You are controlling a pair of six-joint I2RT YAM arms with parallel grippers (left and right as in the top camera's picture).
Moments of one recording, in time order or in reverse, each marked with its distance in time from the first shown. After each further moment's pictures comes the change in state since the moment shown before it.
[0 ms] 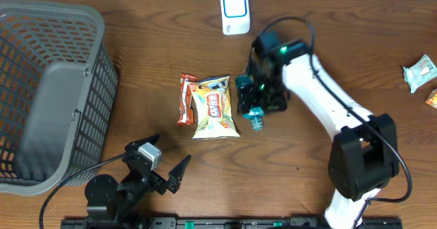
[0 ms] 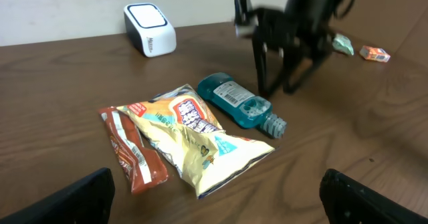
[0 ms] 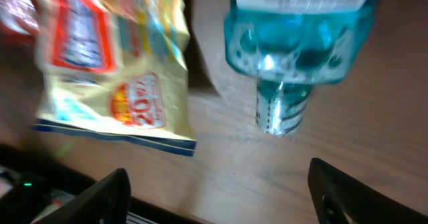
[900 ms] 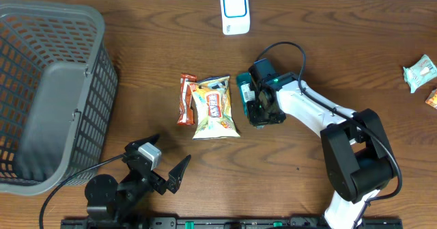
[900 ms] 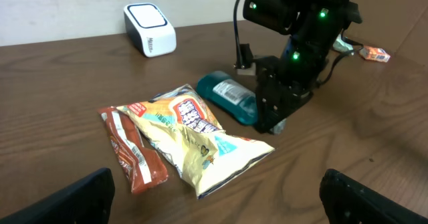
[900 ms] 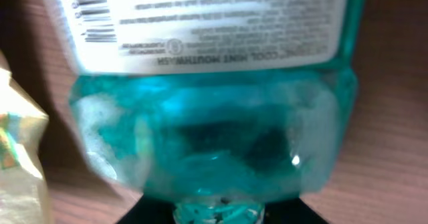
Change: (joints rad) left arm 0.000 0.000 0.000 0.000 0.000 0.000; right arm 0.018 -0.005 -0.327 0.450 0.216 0.062
